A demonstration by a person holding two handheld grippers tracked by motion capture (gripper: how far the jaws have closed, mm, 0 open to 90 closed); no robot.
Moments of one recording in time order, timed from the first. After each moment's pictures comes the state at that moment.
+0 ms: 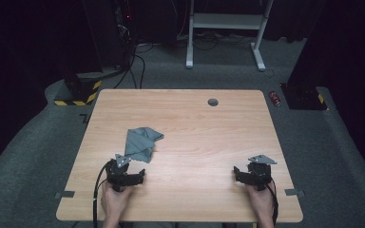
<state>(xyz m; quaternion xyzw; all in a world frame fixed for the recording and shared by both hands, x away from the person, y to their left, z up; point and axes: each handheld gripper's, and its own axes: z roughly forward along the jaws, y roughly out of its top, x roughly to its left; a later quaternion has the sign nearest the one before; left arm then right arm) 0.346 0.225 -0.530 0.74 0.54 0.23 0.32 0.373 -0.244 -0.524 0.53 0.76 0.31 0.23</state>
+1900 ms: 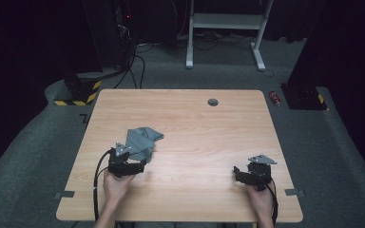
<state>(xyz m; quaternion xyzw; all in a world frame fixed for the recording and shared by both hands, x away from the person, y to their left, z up) 0.373 0.221 -0.496 0.74 0.53 0.22 0.35 0.373 -0.244 -0.524 0.53 0.75 0.31 0.23</state>
